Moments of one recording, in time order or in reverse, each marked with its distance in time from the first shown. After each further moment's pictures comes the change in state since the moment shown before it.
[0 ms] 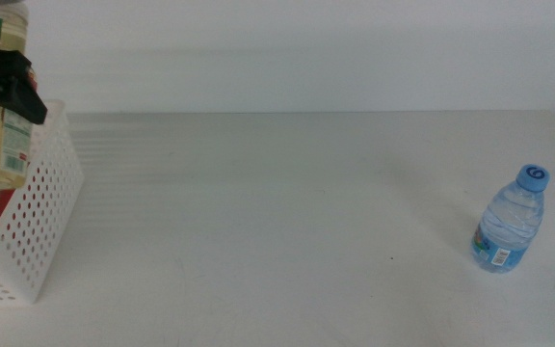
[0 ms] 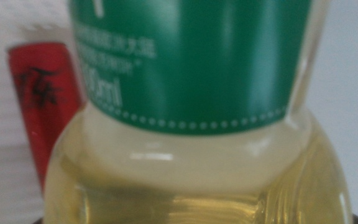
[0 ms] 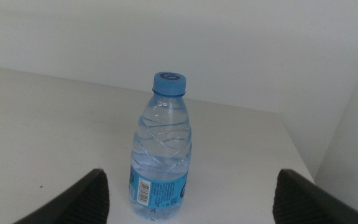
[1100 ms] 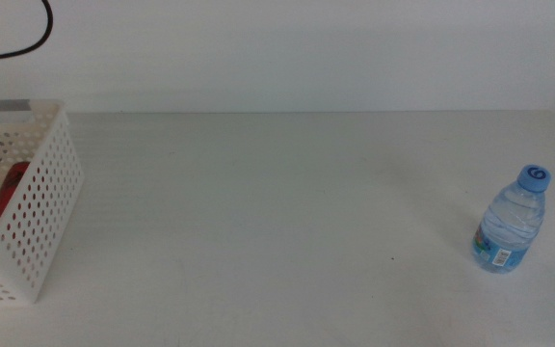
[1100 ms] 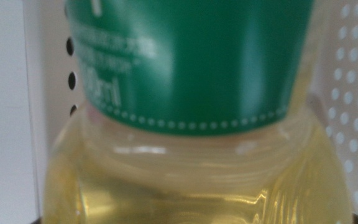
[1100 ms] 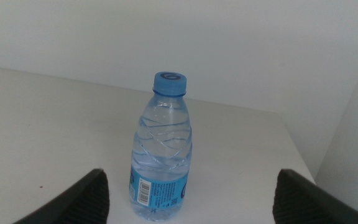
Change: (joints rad) left arm 0.169 0.185 -0.024 0.281 -0.009 0.006; right arm 0.000 0.000 0.000 0.000 0.000 0.000
